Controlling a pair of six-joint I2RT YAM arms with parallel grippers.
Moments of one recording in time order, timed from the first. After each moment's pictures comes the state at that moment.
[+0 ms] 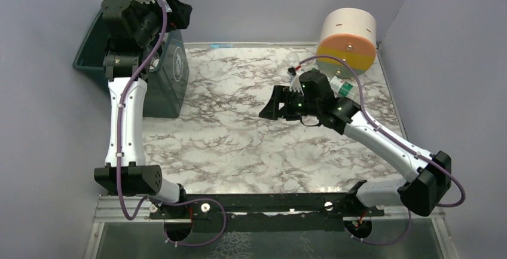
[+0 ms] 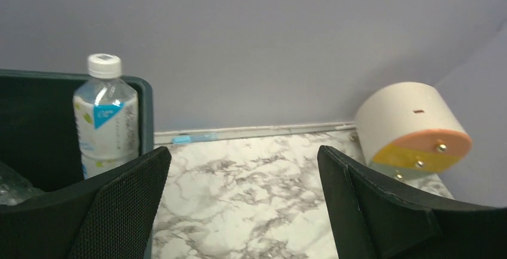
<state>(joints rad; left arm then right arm) 0.05 1.51 1.88 -0.39 0.32 -0.27 0.71 1.28 1.15 -0.41 -0.26 0.67</state>
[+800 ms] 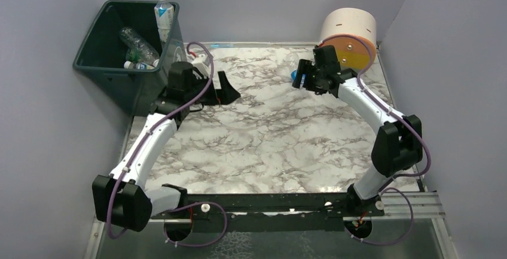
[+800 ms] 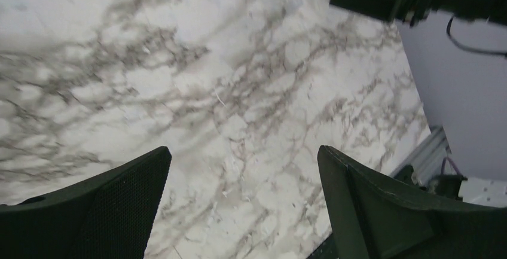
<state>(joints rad) -0.22 1.21 1.10 -0.38 0.47 -0.38 0.36 1.65 1.36 -0.49 0.04 0.47</state>
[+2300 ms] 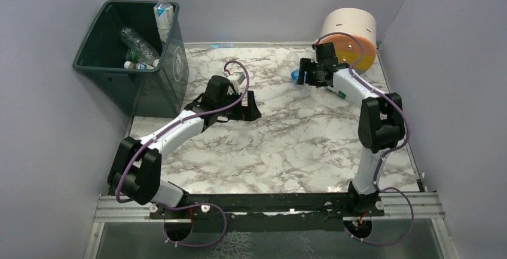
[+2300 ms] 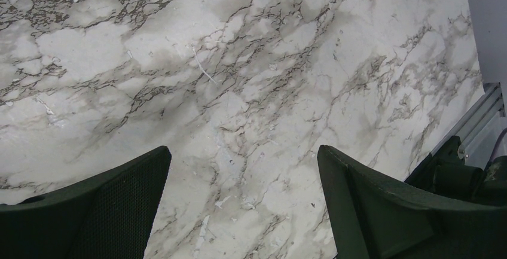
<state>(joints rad) -0.50 1.43 0.93 -0.17 0.35 -0.41 0.23 1.93 1.49 -0.38 -0.04 0.26</state>
